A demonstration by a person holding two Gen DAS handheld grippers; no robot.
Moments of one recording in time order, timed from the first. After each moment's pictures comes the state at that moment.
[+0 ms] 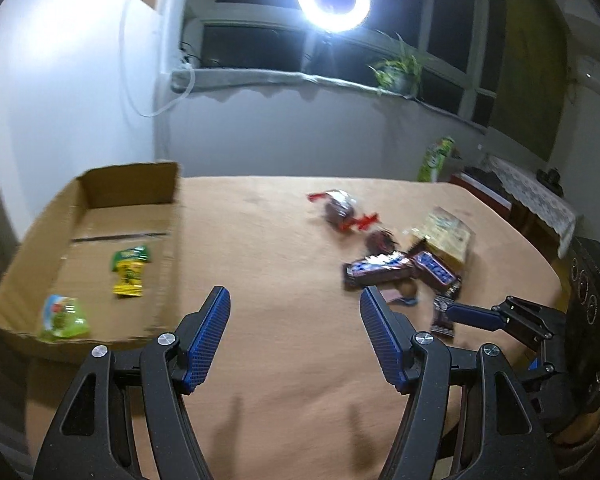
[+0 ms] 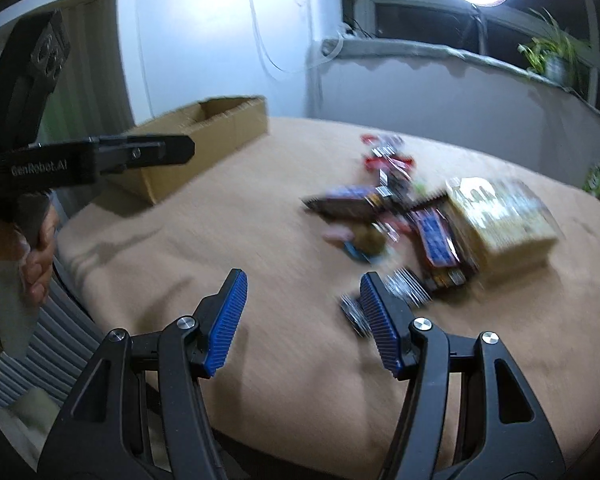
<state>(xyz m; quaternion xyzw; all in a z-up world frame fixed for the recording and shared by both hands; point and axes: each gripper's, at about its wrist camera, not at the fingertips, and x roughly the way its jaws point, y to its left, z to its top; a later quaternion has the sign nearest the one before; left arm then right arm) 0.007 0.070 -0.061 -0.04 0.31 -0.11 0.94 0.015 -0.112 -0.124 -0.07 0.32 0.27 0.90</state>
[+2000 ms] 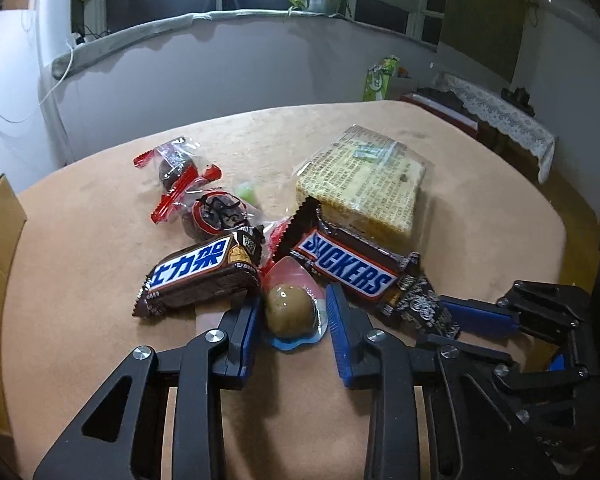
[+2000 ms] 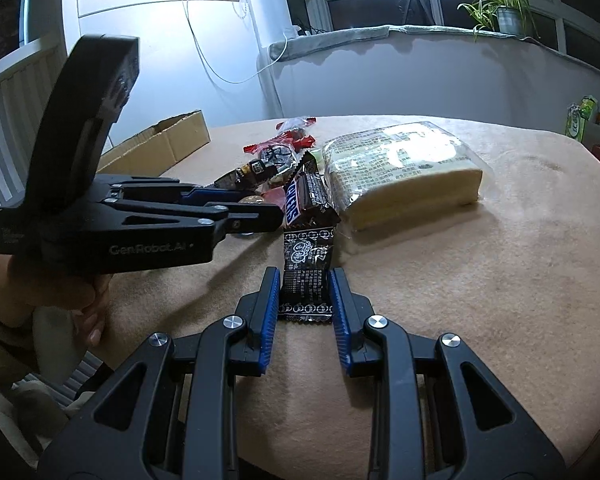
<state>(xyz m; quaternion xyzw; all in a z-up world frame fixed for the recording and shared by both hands) 0.073 -0.075 -0.107 0.04 0.39 -0.20 0.90 0.039 -0.211 -0.146 0.01 0.32 0.26 0.91</state>
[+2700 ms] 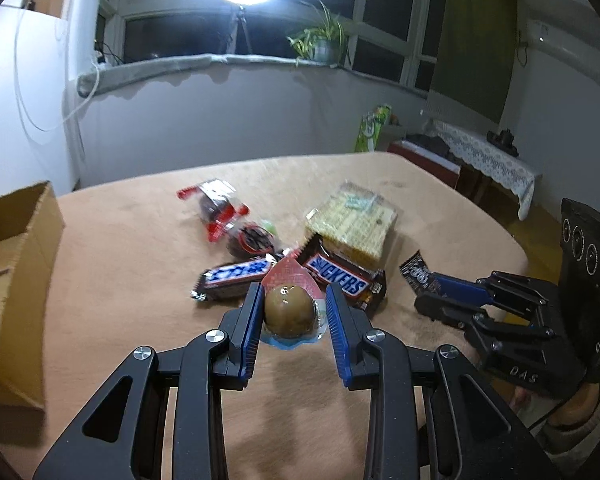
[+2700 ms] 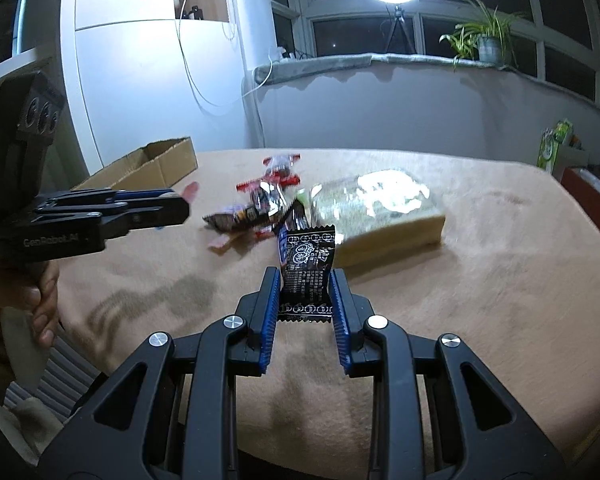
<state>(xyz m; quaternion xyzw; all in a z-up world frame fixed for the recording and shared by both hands) 0.031 -0.028 -0.061 0.00 0.32 -0.21 0.92 0.022 -0.210 -0.103 -0.01 0.29 0.22 0.93</state>
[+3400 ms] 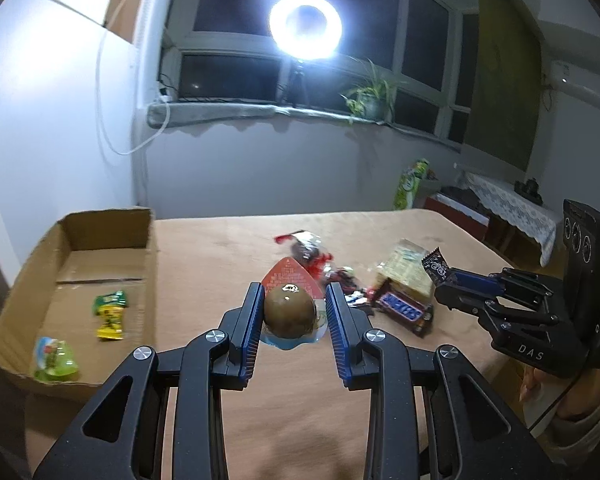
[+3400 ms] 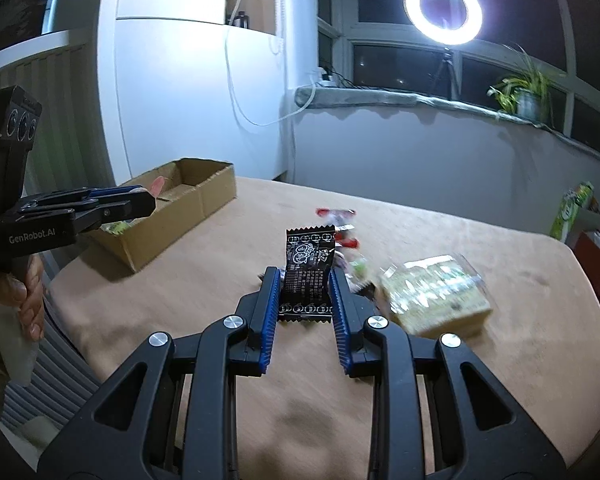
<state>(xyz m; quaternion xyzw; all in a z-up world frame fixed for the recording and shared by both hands) 0.001 0.061 -0.028 -0.04 0.25 -0.14 0.96 0.033 -0.128 -0.053 -0.07 0.25 0.25 0.93</state>
